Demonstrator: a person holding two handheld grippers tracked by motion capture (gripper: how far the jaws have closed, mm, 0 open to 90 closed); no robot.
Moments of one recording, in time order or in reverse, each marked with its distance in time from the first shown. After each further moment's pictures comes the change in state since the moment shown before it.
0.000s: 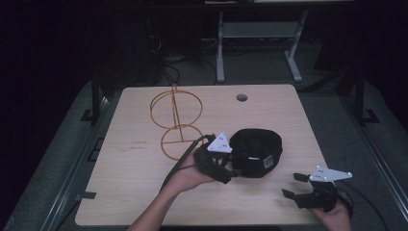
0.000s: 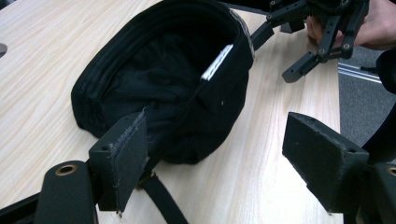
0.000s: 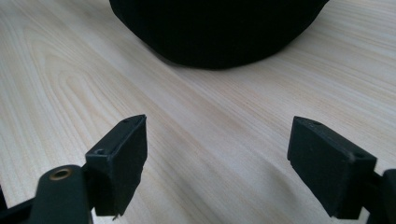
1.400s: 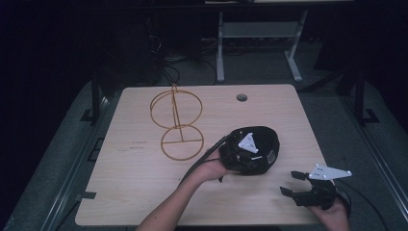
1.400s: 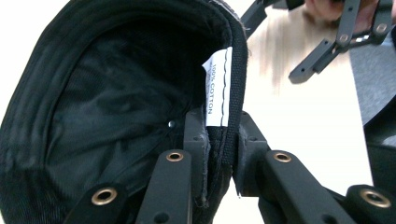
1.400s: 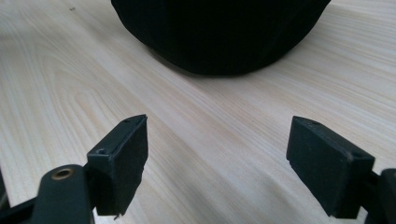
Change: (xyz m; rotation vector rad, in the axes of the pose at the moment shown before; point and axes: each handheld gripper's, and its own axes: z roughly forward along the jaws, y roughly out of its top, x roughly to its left) left arm 0.007 0.025 0.061 0.104 -0.098 0.097; right arm 0.000 0.006 0.002 -0.041 0.023 0.001
